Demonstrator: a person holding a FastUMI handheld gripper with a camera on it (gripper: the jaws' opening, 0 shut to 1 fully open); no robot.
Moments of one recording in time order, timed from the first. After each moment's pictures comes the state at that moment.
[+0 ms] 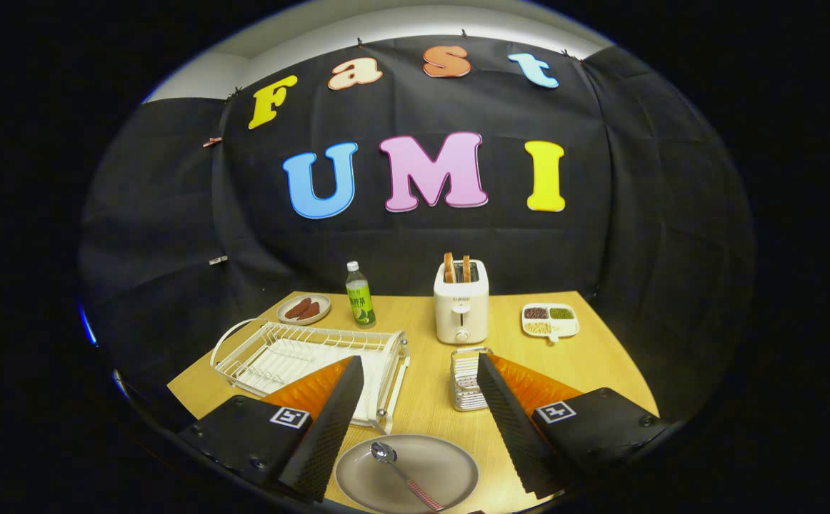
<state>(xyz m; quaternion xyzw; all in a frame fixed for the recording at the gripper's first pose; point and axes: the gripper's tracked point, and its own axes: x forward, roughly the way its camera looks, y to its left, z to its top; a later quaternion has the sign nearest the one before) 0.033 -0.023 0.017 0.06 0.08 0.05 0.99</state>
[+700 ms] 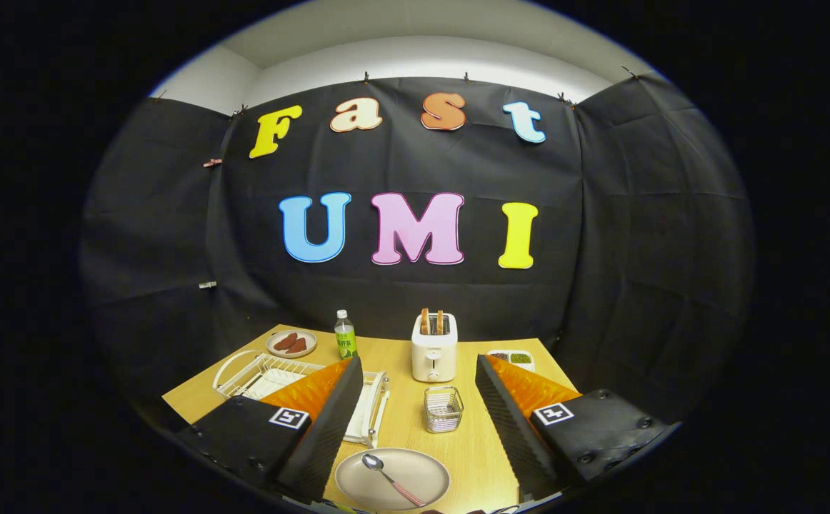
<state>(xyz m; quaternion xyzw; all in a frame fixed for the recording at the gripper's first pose) -0.034 -0.031 0.092 0.04 0.02 0.01 1.00</state>
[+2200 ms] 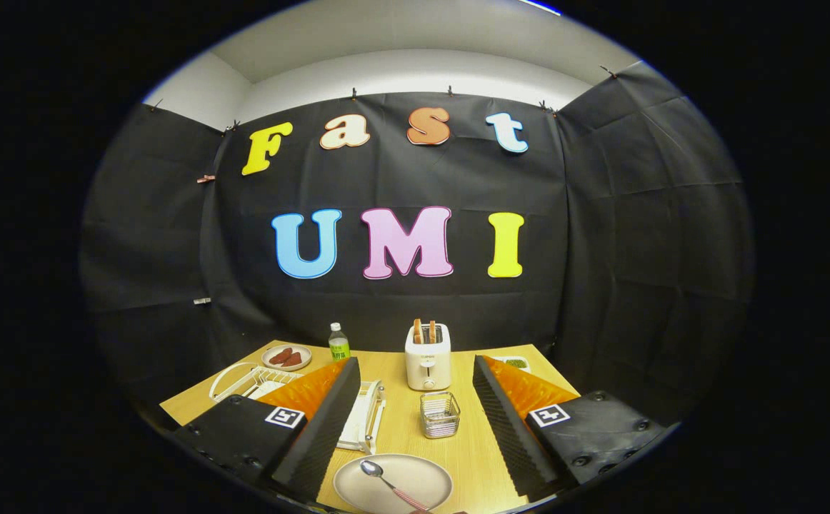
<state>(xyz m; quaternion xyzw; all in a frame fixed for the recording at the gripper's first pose) -0.041 -0.051 0.093 0.06 -0.03 -0.01 1.00</state>
